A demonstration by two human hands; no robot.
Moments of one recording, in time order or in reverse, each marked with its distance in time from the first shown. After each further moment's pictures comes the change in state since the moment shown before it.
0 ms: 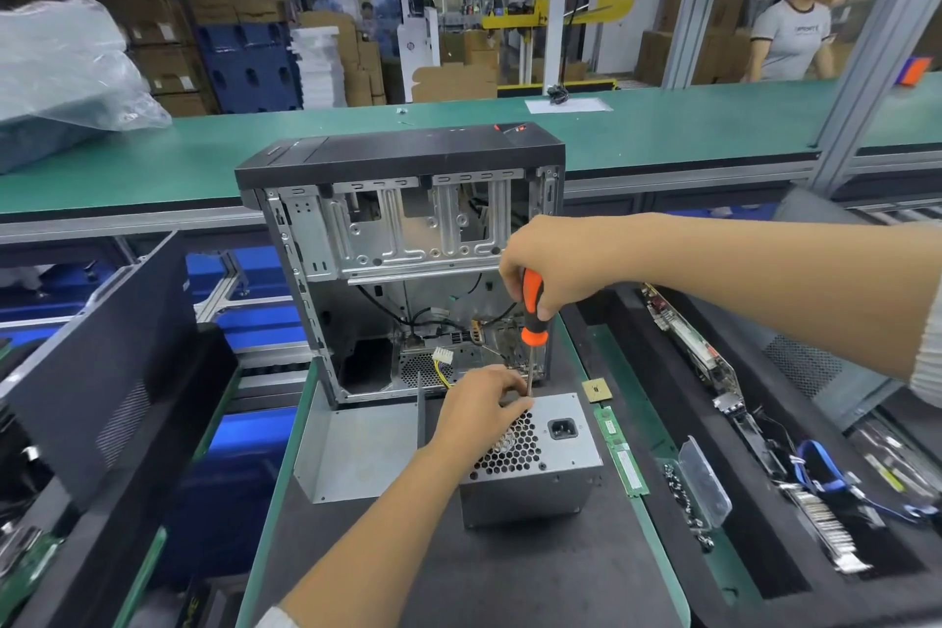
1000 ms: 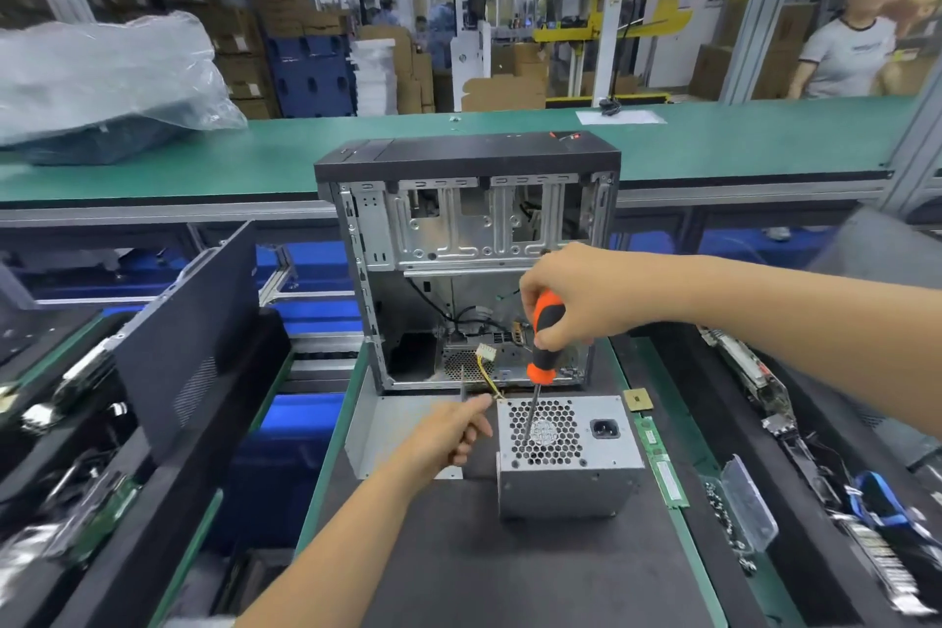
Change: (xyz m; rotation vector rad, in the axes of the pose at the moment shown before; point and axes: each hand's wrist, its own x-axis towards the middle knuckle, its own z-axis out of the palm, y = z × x) left_hand -0.056 -0.049 -0.039 -0.858 -0.123 -0.703; right_hand -0.015 -0.036 0.012 0.267 0.108 -0.069
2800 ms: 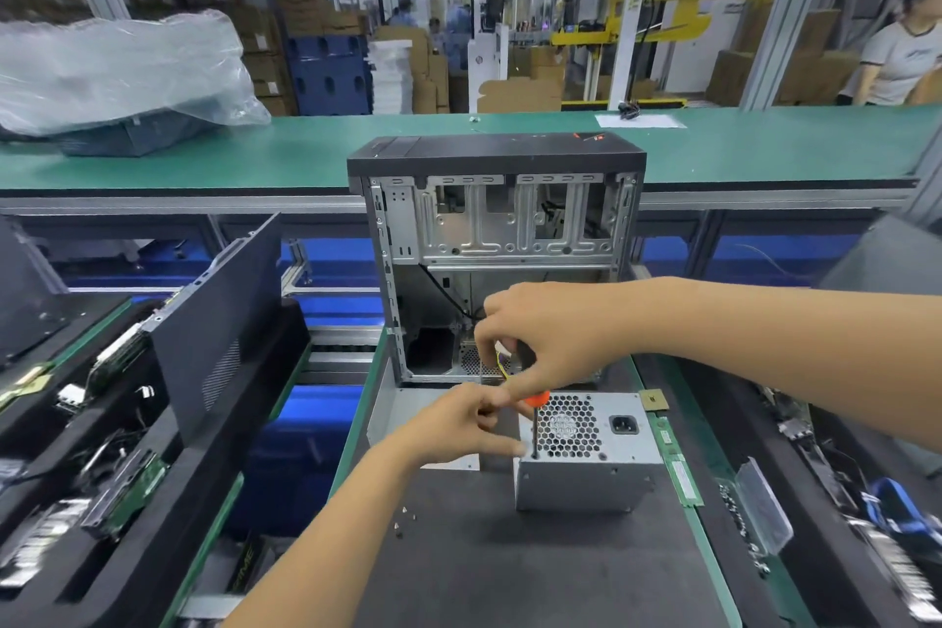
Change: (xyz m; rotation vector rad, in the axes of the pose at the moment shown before) left_hand -0.041 0.020 -0.026 0.570 -0.290 0.532; right_hand 0.009 -0.054 0.017 -0.228 -0.103 -0.349
